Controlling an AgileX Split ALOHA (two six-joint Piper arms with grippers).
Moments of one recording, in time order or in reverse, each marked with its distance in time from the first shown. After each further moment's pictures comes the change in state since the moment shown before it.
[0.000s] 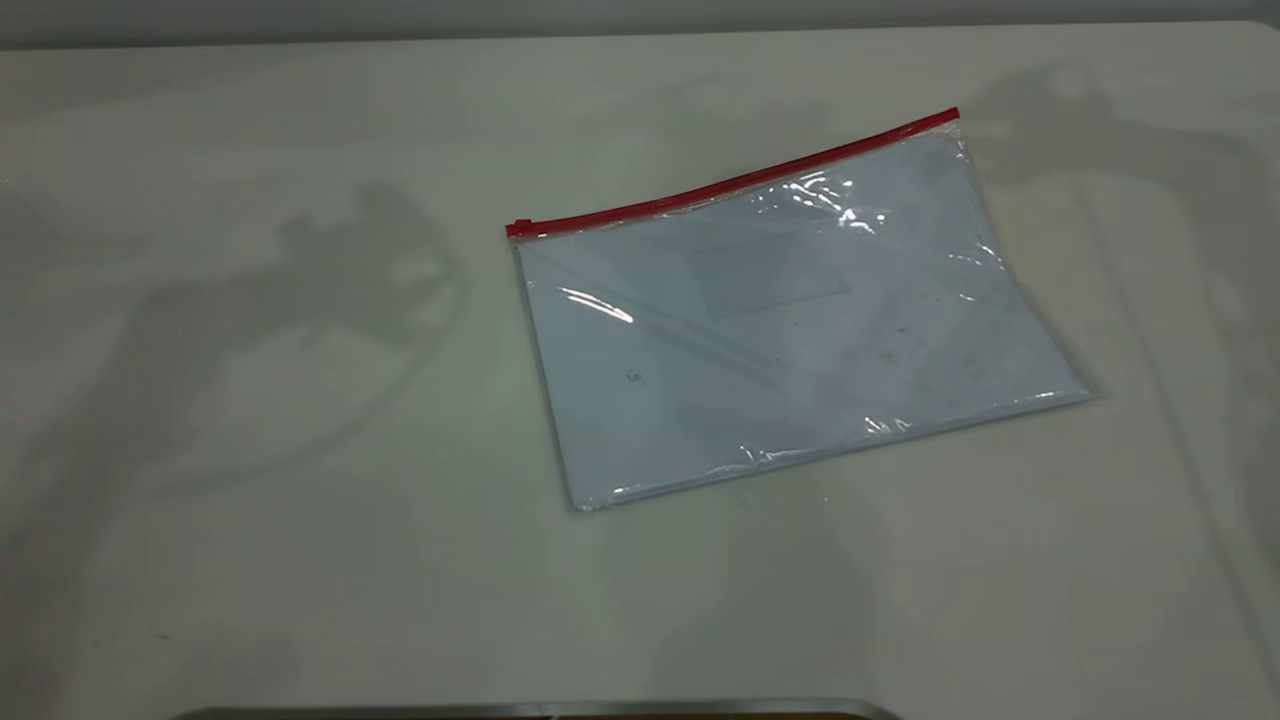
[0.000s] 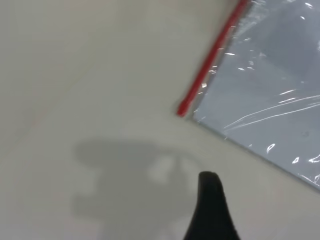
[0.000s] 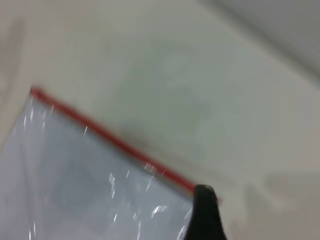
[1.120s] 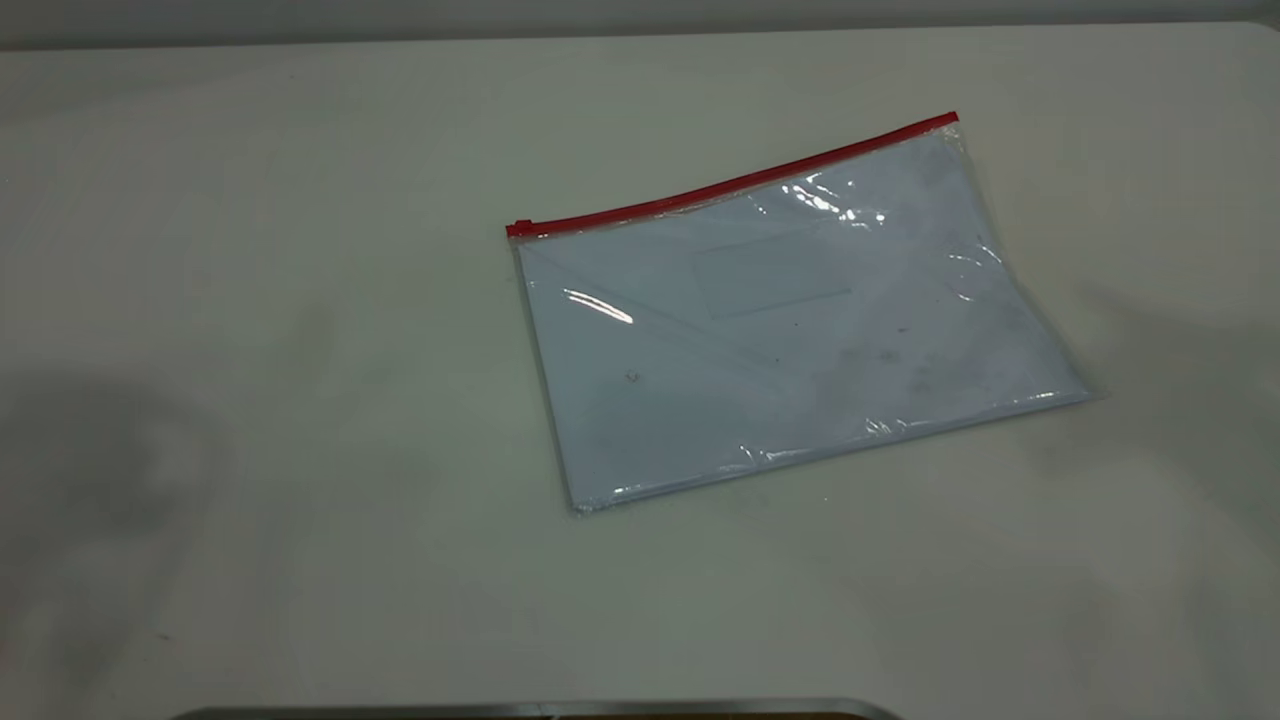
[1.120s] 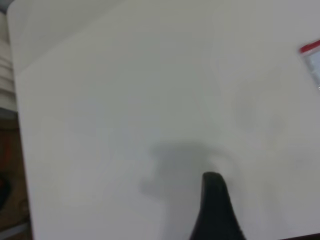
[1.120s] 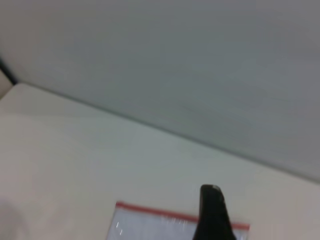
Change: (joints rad) left arm 0.000 -0.639 0.002 0.566 0.447 -0.786; right arm 0.091 -1.001 0.414 -0.127 0.012 0.508
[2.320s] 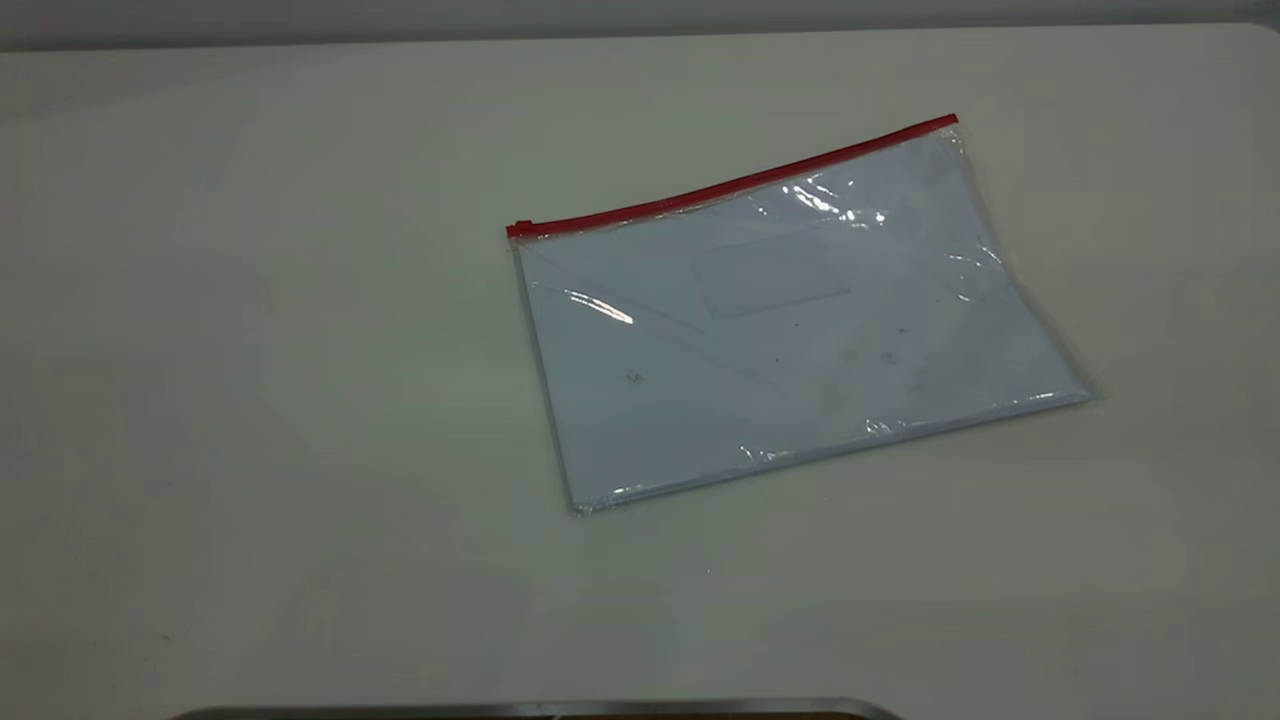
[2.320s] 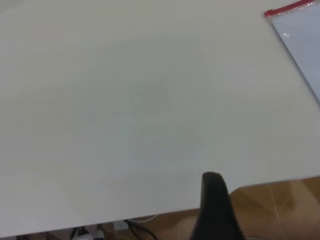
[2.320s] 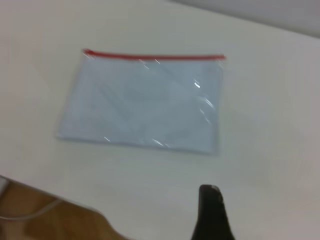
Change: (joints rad) left arm 0.000 -0.918 0.722 -0.057 0.000 -0.069; right arm 0.000 -1.186 1.223 -0.234 0.000 0.004
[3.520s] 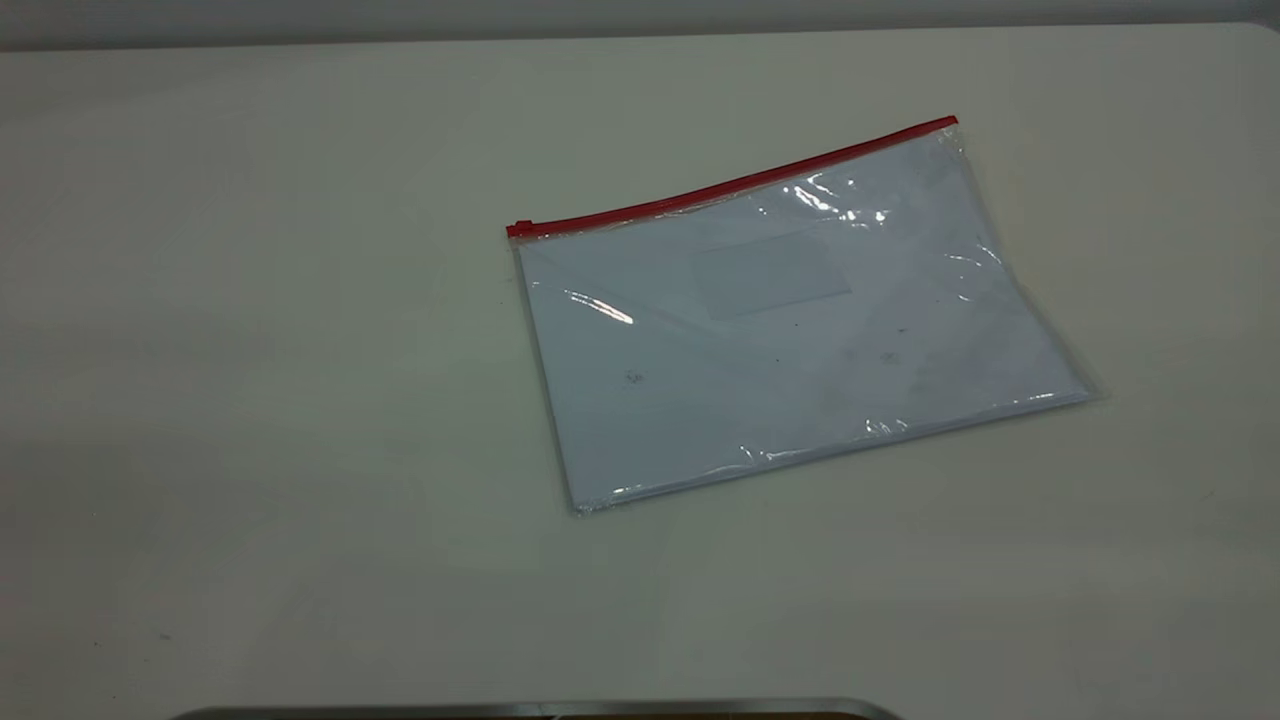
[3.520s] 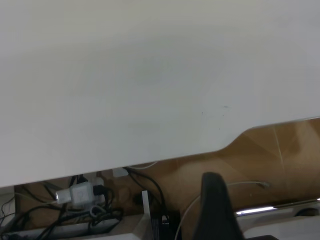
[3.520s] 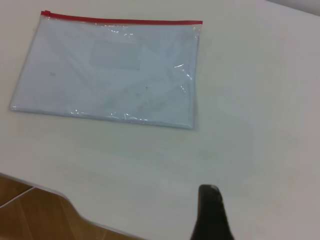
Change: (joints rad) left arm 0.000 -0.045 0.253 0.000 -0.041 0.008; right arm 0.000 -0.192 0.263 -0.055 -0.086 -0.024
